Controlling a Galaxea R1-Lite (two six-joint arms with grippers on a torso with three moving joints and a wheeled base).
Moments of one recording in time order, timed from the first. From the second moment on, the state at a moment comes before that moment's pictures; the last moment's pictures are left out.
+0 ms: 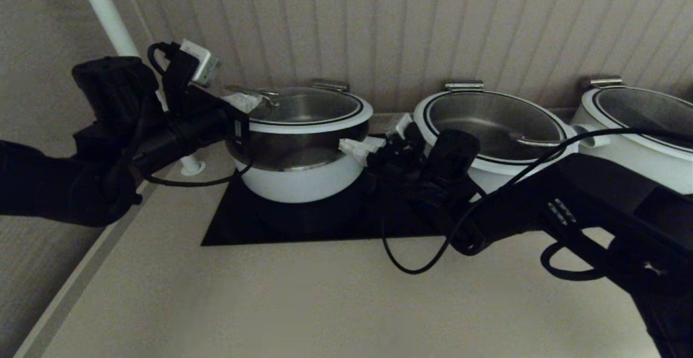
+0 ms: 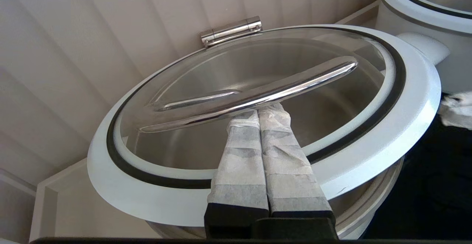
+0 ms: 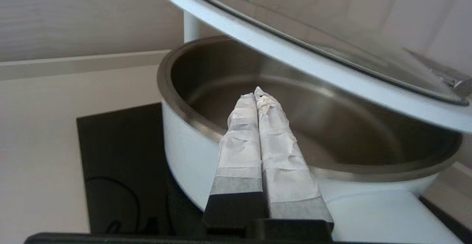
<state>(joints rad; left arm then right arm) -0.19 1.79 -1.02 -0.86 -0.26 0.25 0.54 2.37 -1.40 -1.27 0.51 -0.13</state>
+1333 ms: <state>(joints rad) -0.19 1.76 -0.99 -0.86 -0.27 0.25 0.51 2.48 -1.65 -1.16 0.51 -0.13</state>
